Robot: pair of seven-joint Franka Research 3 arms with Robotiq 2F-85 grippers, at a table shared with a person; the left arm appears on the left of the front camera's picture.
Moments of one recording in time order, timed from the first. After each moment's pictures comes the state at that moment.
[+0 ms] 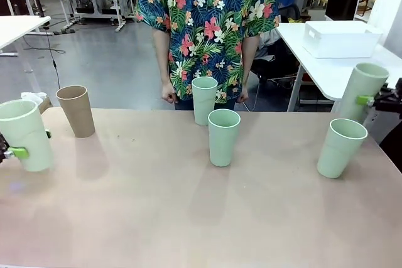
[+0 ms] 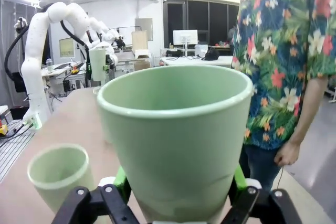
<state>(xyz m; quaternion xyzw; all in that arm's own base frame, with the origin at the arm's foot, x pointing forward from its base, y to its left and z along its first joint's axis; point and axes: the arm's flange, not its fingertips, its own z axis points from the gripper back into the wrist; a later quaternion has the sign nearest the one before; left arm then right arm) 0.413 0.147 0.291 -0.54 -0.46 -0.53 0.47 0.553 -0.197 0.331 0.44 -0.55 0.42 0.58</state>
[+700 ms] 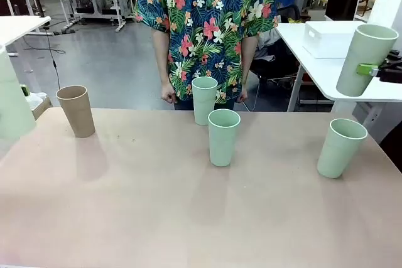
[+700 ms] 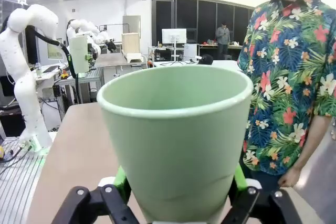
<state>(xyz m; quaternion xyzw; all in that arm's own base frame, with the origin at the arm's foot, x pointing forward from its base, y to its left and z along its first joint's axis) 0.339 0.098 0.450 -0.52 -0.48 -0.53 0.46 0.472 -0.113 0.444 0.41 -0.56 0.41 0.60</state>
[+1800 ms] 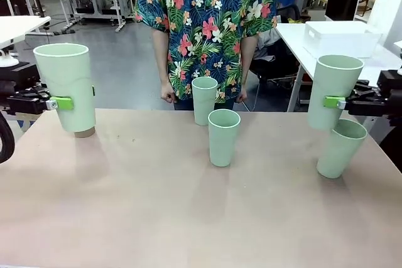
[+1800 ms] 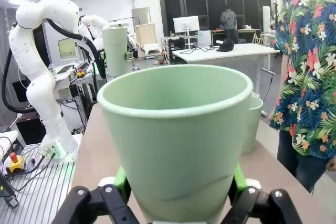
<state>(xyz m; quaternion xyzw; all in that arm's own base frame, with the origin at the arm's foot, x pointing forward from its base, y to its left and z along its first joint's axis) 0.401 0.000 0.425 -0.56 -0.43 -0.51 0.49 0.397 -0.020 0.413 0.44 -0.51 0.40 0.62</state>
